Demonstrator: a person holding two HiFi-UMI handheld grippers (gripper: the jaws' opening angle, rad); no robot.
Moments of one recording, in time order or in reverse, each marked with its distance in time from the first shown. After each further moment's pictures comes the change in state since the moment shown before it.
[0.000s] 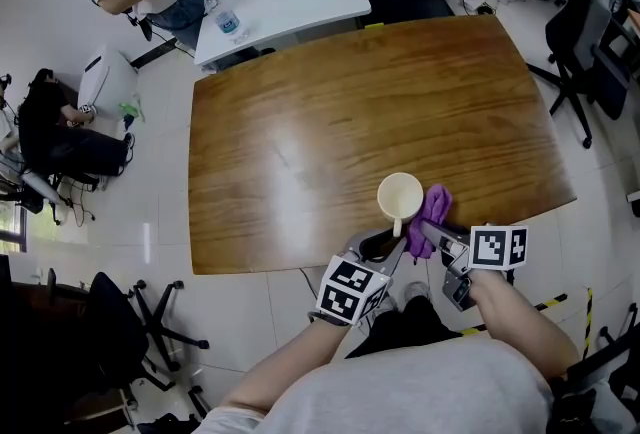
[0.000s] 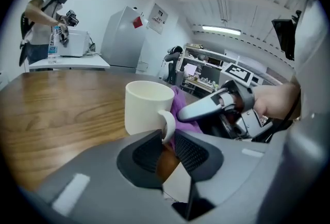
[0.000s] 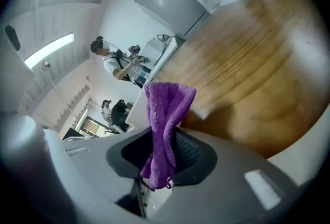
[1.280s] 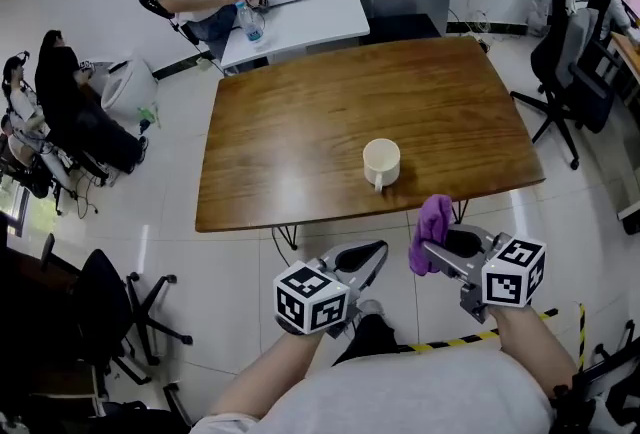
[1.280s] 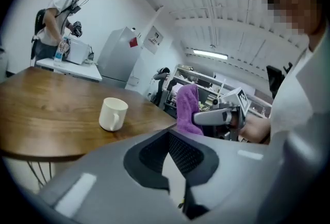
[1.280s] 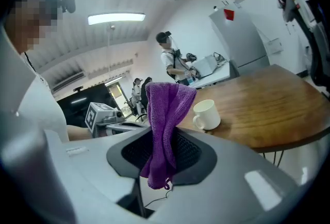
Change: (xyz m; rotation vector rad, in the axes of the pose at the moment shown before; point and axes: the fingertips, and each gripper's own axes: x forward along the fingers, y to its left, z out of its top) left arm -0.124 -0.149 -0.002 -0.071 -0.229 -0.139; right arm -0.163 0.124 -0.093 -0.637 -0.046 0.194
